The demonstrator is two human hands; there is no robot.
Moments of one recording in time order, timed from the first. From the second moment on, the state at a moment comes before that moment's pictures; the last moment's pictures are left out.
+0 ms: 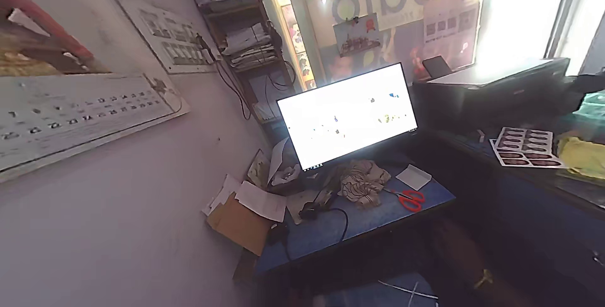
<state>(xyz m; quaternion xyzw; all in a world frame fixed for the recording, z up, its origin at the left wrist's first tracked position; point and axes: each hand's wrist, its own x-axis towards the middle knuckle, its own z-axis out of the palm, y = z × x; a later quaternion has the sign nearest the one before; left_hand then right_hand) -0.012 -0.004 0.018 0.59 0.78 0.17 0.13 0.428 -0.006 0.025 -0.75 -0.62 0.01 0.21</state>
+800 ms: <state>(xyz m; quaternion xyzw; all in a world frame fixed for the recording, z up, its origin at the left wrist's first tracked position) -0.016 -0.001 0.011 0.57 0.79 0.20 0.08 0.431 -0.004 0.004 -0.72 -0.66 -0.05 0.23</state>
